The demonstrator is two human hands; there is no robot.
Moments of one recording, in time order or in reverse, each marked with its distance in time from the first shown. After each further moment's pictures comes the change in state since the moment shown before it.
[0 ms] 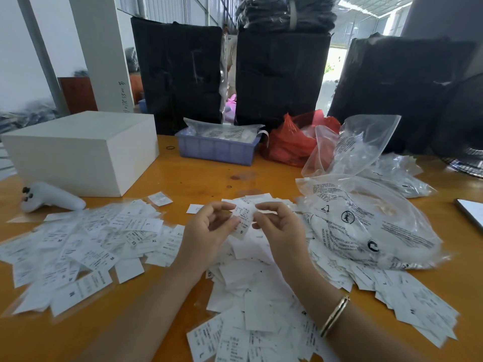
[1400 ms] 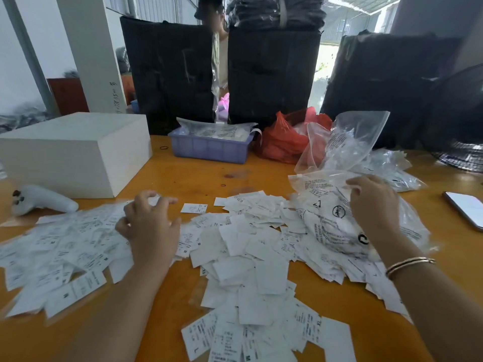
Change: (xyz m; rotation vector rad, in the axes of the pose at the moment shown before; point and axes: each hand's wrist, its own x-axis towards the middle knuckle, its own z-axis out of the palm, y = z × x) left_hand 0.014 -0.019 -0.048 1.066 0.389 0.009; right_hand 0.060 -0.002 -0.152 -1.142 0.364 0.000
